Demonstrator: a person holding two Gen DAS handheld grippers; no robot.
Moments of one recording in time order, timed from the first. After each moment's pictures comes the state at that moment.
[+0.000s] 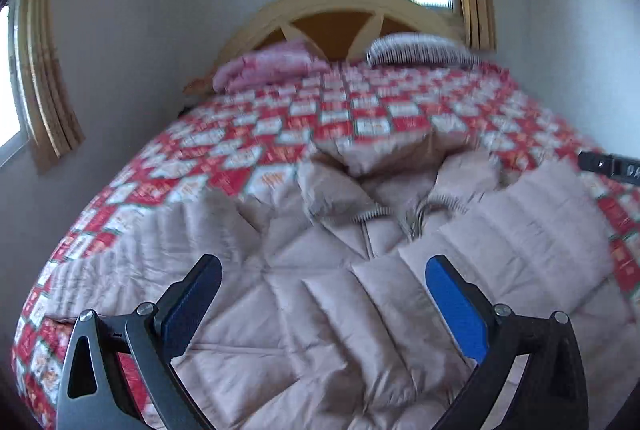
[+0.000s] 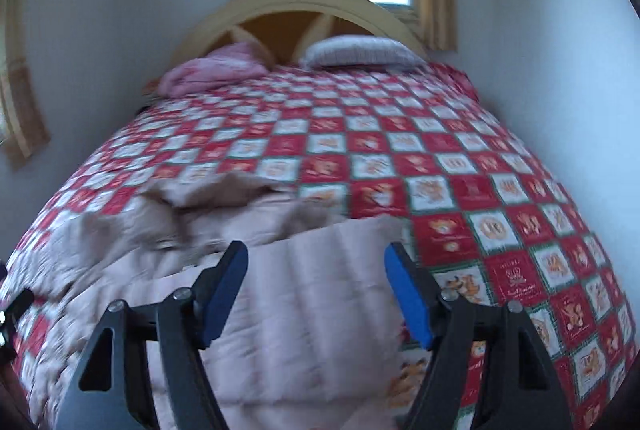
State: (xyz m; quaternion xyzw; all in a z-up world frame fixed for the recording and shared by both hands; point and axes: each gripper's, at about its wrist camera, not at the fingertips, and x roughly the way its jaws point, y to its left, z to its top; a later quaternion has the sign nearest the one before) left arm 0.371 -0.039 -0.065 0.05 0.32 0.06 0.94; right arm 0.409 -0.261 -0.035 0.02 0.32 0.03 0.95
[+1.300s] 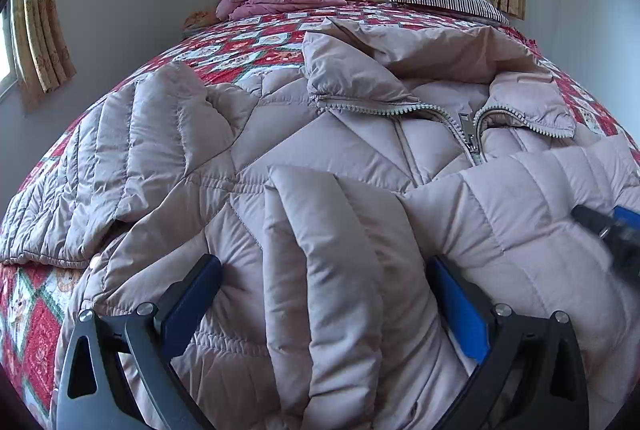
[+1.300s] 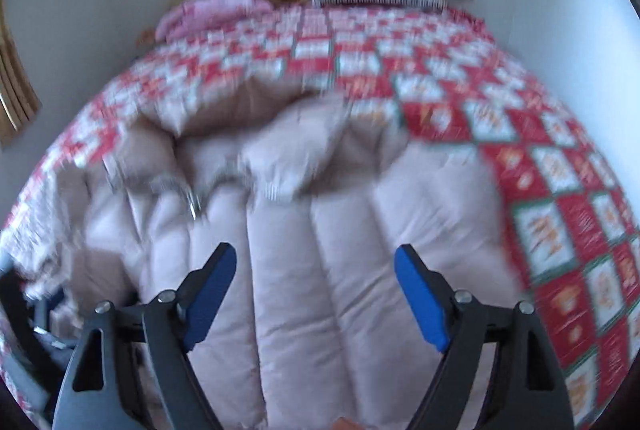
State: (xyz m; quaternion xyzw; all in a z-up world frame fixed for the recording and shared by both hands) left arm 0.403 -0.014 -0.161 -0.01 0.40 0.08 0.91; right arm 0.440 -0.195 -0.125 0.02 0.42 0.04 0.91
